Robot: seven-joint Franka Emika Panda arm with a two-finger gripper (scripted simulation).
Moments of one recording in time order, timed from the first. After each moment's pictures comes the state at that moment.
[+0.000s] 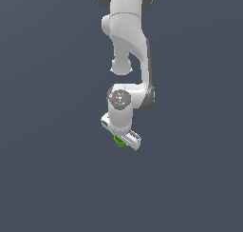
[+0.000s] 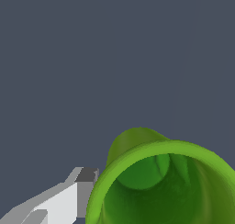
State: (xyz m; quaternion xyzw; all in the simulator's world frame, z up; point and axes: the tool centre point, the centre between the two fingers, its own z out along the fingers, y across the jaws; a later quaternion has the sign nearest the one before) arm 0.035 -0.004 0.043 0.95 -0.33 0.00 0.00
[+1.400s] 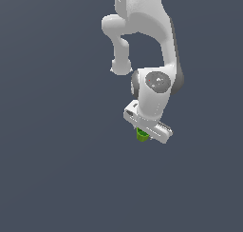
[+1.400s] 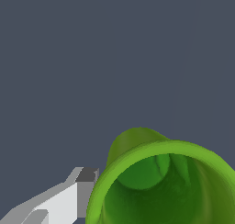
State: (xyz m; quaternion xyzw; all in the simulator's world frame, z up) arm 0.036 0.098 0.113 0.95 -0.33 0.00 0.00
